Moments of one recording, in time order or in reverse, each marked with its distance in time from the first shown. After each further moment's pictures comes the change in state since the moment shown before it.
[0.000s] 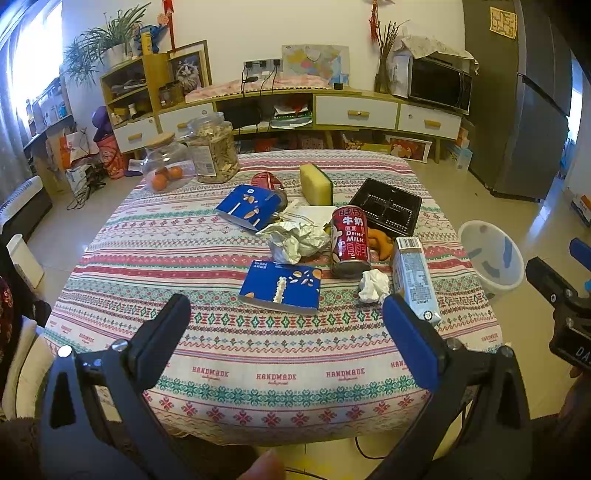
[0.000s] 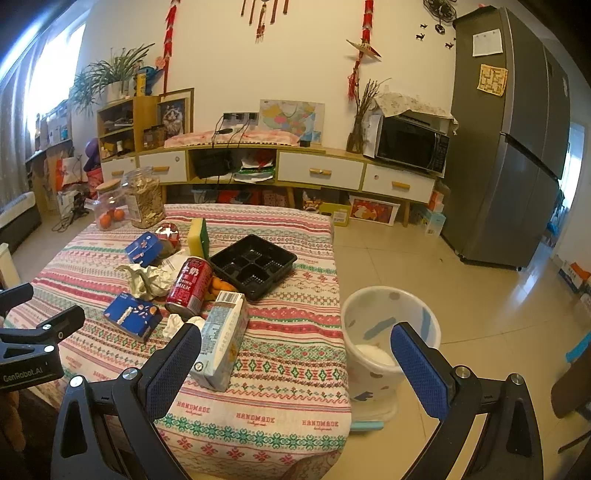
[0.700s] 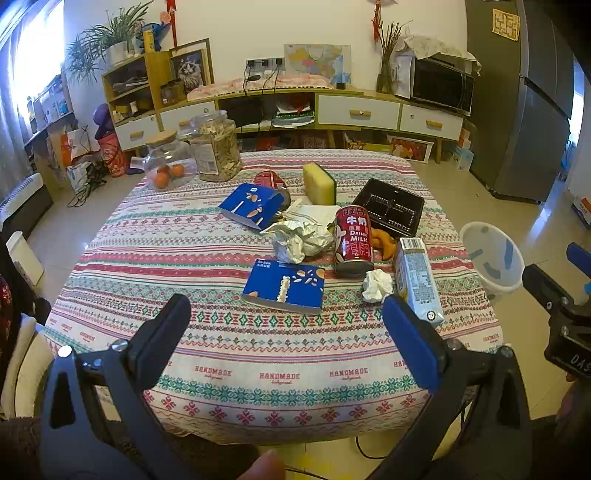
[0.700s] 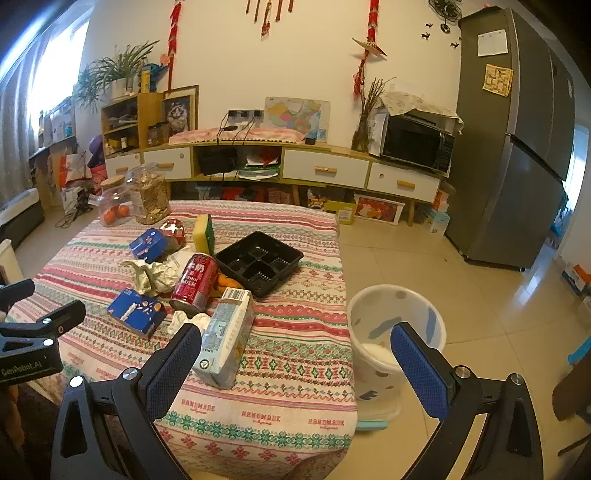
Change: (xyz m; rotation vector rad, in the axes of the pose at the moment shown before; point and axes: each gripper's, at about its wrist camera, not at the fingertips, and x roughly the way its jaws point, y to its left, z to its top) left arm 0.002 0.005 -0.001 -0.011 0.005 0.002; right arm 0.003 0.007 -0.001 -0.013 0.016 0.017
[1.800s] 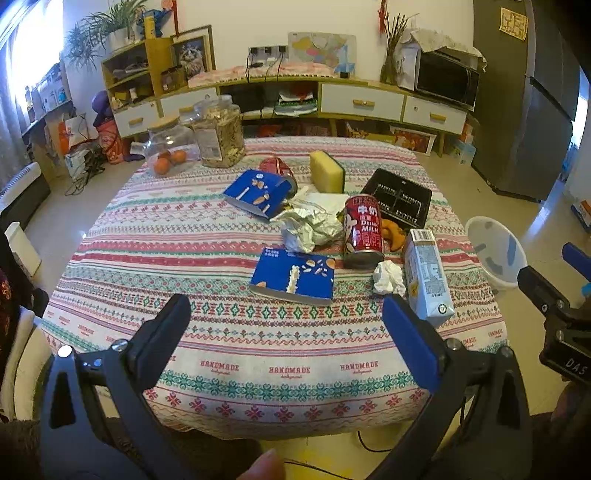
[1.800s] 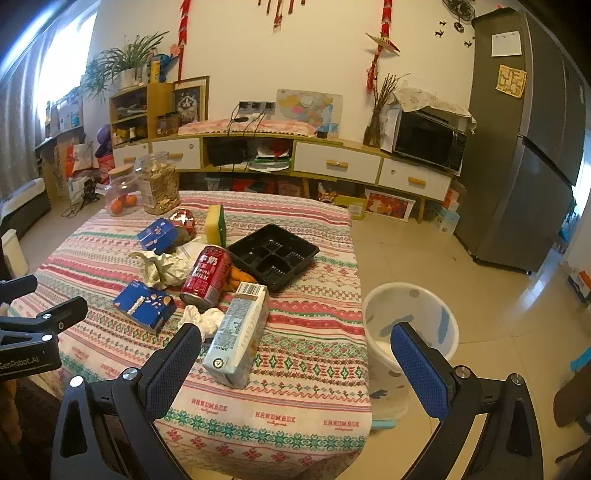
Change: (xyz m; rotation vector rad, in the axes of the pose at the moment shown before) left arm 0.009 0.015 0.001 -0.015 0.060 -0.014; right arm 0.012 0.013 0.003 -0.029 0.029 0.028
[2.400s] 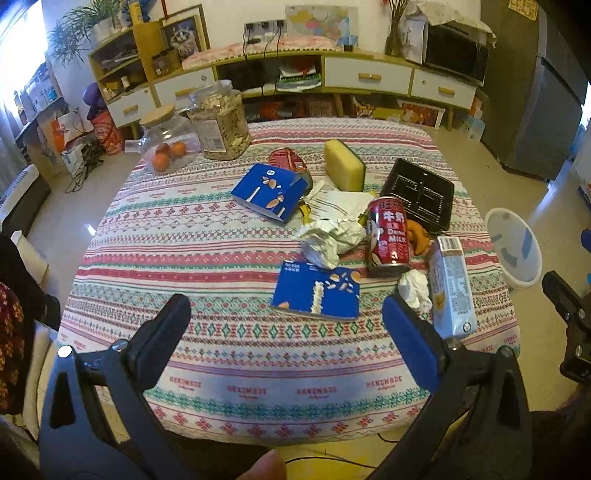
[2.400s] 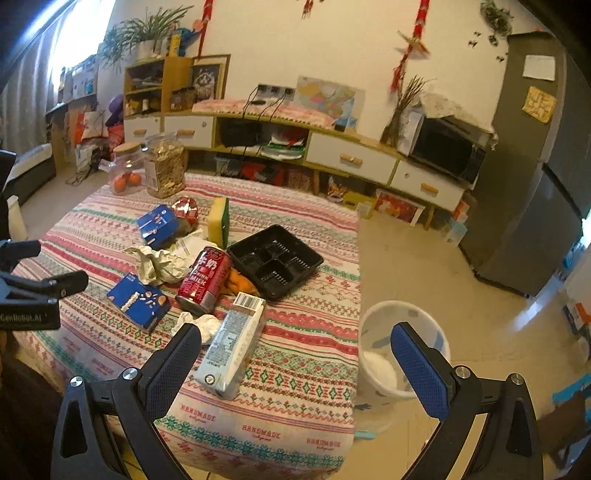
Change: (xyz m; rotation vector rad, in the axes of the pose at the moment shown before) left arm 0.030 0.017 0.050 0.044 0.136 0.019; right arm 0.025 0.005 0.042 -0.108 0.100 0.030
